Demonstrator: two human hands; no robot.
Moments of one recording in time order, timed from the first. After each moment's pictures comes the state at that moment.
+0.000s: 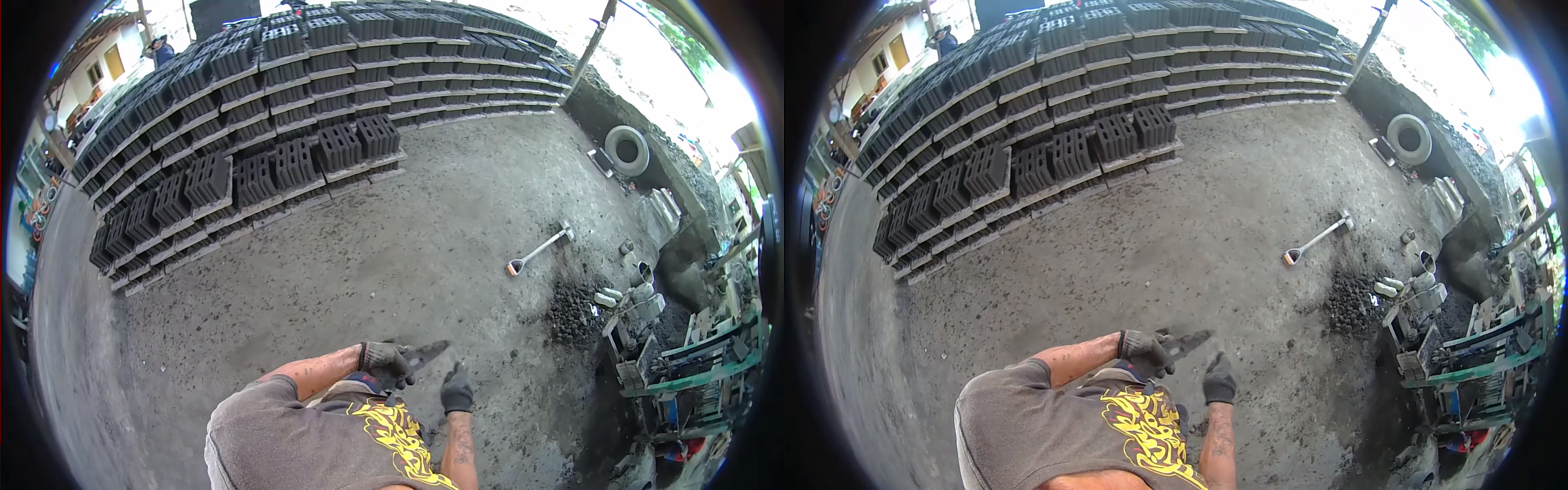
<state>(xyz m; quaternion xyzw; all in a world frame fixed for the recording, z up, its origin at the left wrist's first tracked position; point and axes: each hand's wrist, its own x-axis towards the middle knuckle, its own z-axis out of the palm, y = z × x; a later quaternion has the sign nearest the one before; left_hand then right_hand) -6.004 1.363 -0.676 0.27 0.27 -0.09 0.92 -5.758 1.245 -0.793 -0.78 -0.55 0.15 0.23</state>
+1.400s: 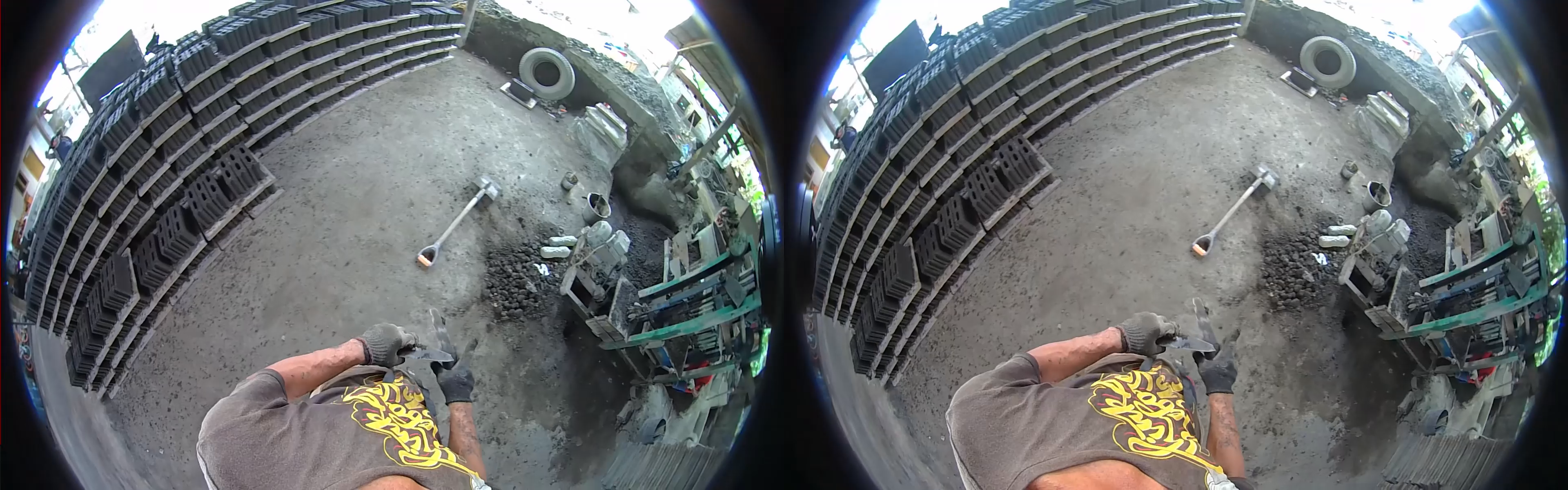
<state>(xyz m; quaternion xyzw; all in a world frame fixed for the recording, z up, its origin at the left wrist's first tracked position) -5.573 1.566 -0.674 0.92 0.15 0.07 0.35 -5.406 1.390 -0.737 -0.87 -0.38 0.15 0.27</state>
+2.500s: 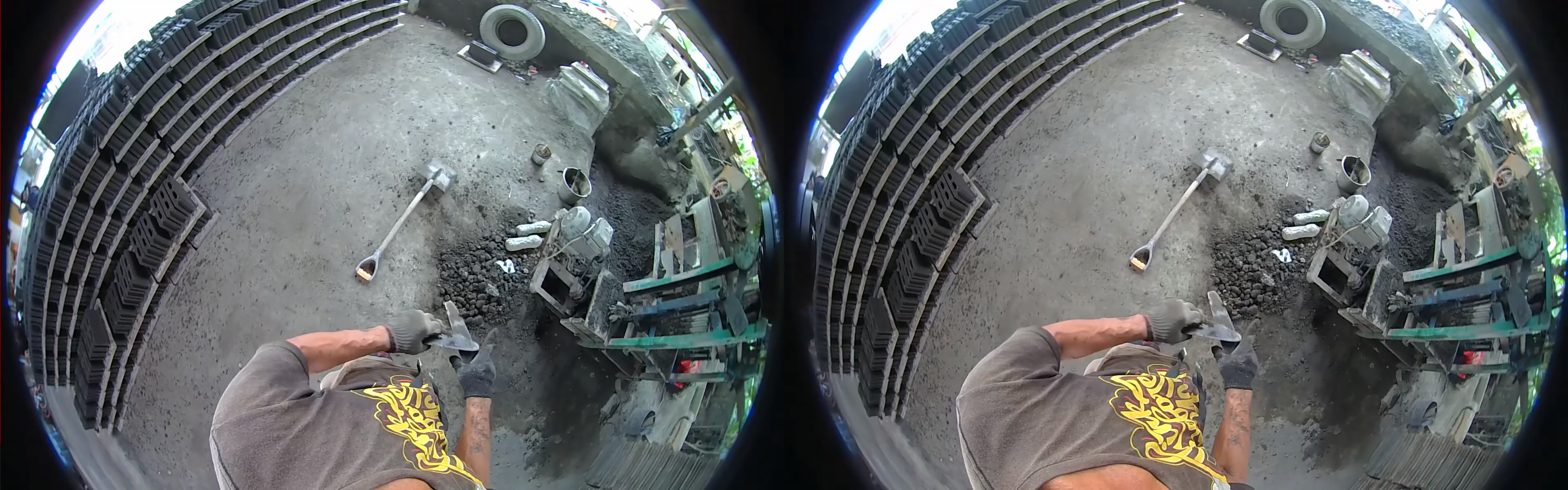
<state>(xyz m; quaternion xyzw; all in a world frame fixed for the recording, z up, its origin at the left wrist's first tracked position) -5.187 1.670 -0.718 0.93 0.06 0.09 0.36 -5.068 1.471 -0.695 -0.92 -0.29 0.18 0.17</state>
